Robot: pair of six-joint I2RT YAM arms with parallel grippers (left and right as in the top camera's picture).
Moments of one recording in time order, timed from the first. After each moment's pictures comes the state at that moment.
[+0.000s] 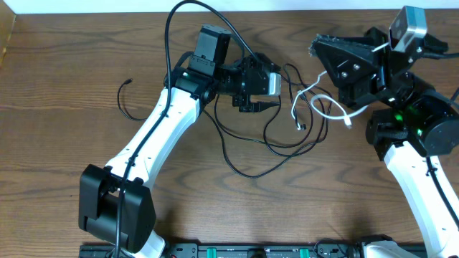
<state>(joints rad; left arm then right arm) -0.41 1.75 1.44 -0.47 0.86 1.09 0.15 1.33 1.05 1.35 -0.95 1.16</state>
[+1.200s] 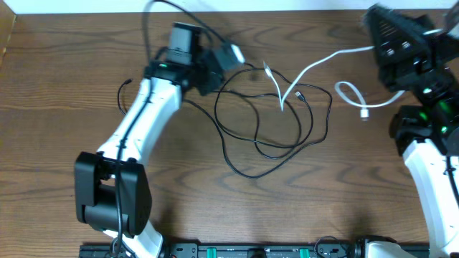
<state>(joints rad) -0.22 1.81 1.44 -0.52 0.29 0.76 -0.07 1.32 1.06 1.31 -0.81 1.25</state>
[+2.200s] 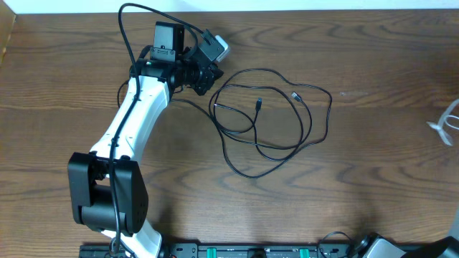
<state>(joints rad) -0.17 1.81 1.44 -0.55 0.49 0.56 -0.63 1.34 1.07 -0.12 -0.06 0.11</state>
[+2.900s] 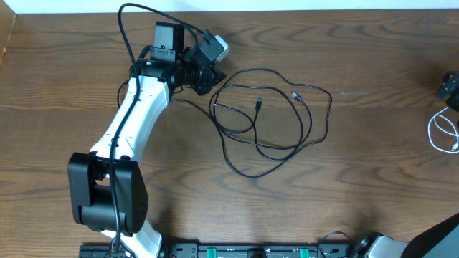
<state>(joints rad) -0.17 1.81 1.44 -0.55 0.49 0.55 -0.64 1.46 1.07 -0.20 -0.32 0.07</state>
